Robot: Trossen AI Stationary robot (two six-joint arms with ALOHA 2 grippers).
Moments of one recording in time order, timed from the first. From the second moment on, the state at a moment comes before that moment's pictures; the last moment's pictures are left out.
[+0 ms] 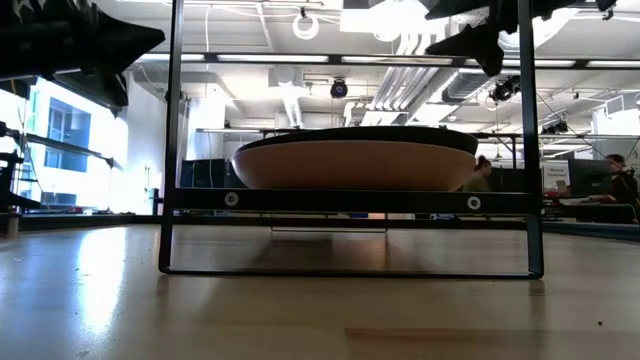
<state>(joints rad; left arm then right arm) -0.05 0.00 0.01 0.31 -0.29 -0.31 -0.01 0.83 0.67 -0.10 0.17 0.52</state>
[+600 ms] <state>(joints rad) -0.05 0.00 0.01 0.28 -0.30 -0.31 0.07 0.23 0.63 -0.57 0.07 0.33</state>
